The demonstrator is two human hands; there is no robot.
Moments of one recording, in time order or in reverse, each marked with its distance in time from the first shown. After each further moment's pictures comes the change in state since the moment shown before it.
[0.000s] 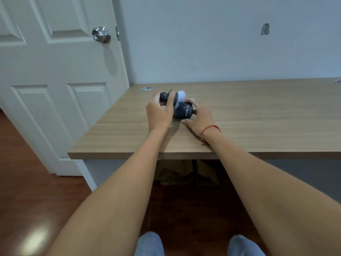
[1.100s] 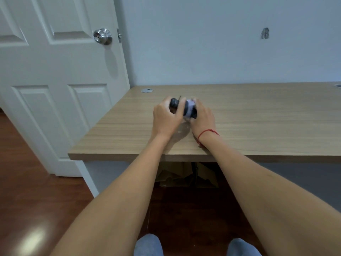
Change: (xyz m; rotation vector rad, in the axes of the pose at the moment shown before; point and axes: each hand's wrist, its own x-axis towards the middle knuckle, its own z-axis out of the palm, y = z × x) left_hand -0.014 0.012 0.000 0.101 -0.106 0.196; right_hand 0.003 -0.003 0.003 -0.221 0.117 -0.014
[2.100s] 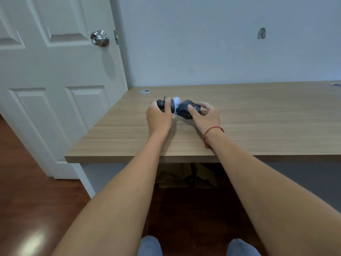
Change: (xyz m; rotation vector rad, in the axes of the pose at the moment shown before) left_hand 0.011 -0.016 0.009 -0.027 0.107 -0.356; right_hand 0.002 0.012 -0.007 0.592 0.074 0.398
